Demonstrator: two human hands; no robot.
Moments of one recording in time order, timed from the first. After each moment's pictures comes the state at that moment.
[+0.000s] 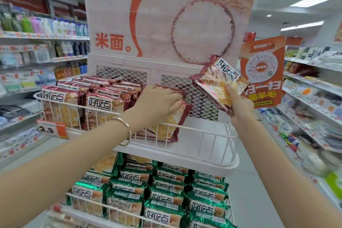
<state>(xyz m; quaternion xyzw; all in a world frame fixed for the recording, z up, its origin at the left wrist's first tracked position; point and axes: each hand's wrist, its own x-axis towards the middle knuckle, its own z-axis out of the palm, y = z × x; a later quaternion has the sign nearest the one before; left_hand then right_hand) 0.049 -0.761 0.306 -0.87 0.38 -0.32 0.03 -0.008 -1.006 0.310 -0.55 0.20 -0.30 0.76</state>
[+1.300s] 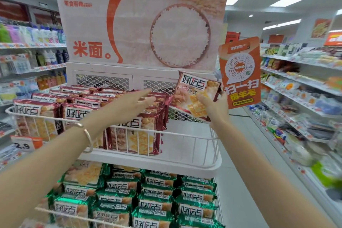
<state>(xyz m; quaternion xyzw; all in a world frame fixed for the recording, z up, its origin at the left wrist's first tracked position) 0.043 -0.743 0.333 -0.92 0.33 -0.05 -0.21 -0.021 -0.997 0.310 -0.66 0.15 -0.34 0.65</state>
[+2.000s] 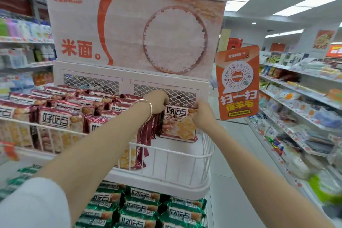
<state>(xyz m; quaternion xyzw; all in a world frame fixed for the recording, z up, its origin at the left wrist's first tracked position) 0.150 -0.882 0.326 -0.93 0.33 -0.12 -0.09 0.070 -1.064 0.283 -0.93 0.12 -0.23 0.25</state>
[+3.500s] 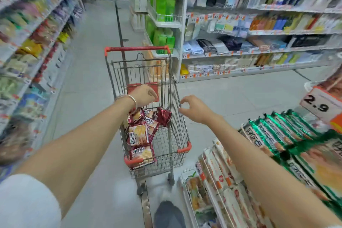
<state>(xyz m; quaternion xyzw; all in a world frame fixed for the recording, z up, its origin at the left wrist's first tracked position) -0.093 -0.132 0.094 -0.91 -0.29 -0.01 -0.30 0.043 -0.316 0.088 -0.85 -0.46 0.17 0.17</state>
